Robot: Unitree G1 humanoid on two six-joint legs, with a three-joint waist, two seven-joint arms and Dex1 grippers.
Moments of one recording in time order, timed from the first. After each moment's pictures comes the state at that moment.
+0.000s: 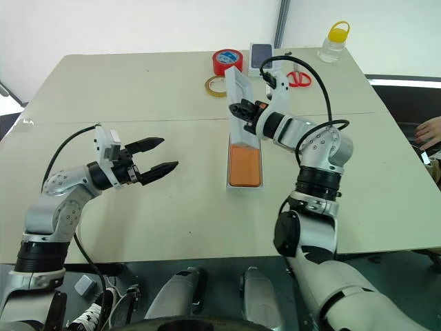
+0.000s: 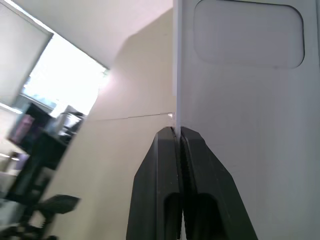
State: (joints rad) left arm -0.31 0.55 0.12 -0.09 -0.53 0.34 -0.95; right arm -0.97 -0.04 -0.56 0.17 0.61 1.27 0.25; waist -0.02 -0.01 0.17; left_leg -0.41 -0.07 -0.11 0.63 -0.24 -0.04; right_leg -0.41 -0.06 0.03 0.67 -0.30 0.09
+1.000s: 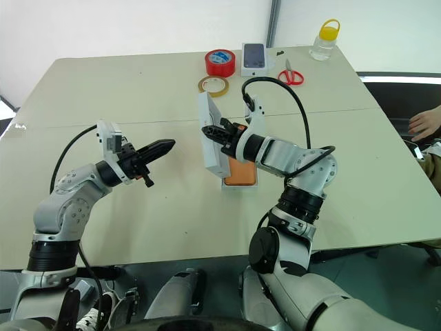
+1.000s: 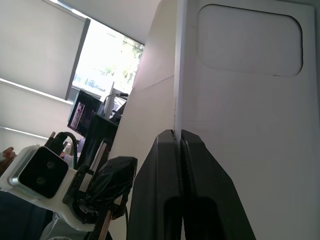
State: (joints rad) left arm -0.34 0.47 0.14 -0.11 -0.60 0.43 -0.83; right arm -0.85 0.15 -0.65 -0.04 0.89 1.56 -0.04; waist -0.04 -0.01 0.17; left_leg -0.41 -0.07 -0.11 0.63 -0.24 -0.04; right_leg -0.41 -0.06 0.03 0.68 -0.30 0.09
